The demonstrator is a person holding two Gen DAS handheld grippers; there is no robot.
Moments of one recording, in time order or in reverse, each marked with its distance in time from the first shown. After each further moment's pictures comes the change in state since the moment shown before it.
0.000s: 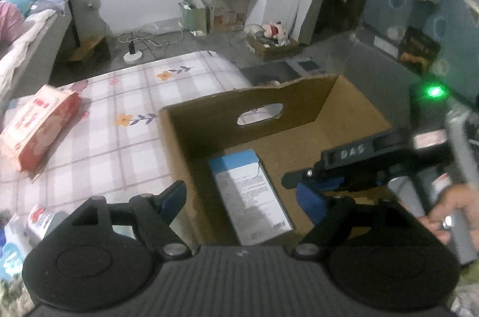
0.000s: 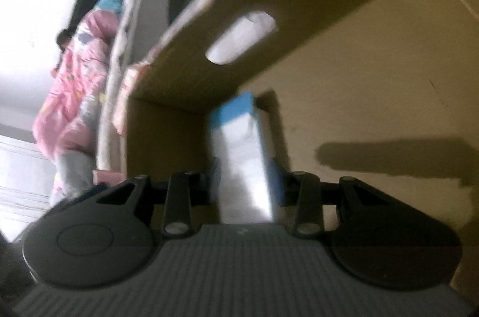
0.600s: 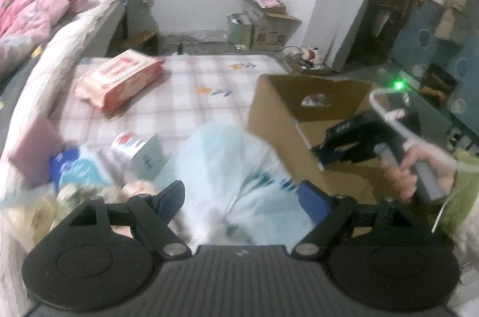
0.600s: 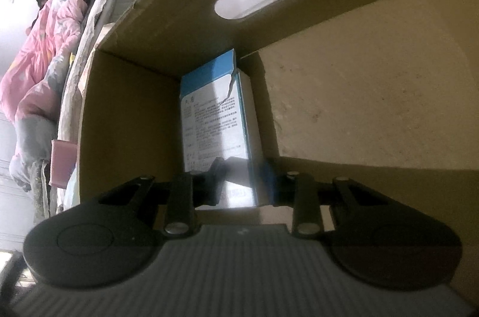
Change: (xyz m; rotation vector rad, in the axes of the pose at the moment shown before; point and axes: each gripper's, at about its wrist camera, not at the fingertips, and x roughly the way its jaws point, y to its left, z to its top) left arm -0.095 0.073 -0.098 -0.150 -0.088 0.086; right arm 0.051 0.031 -0.006 -0.137 0.036 -0.100
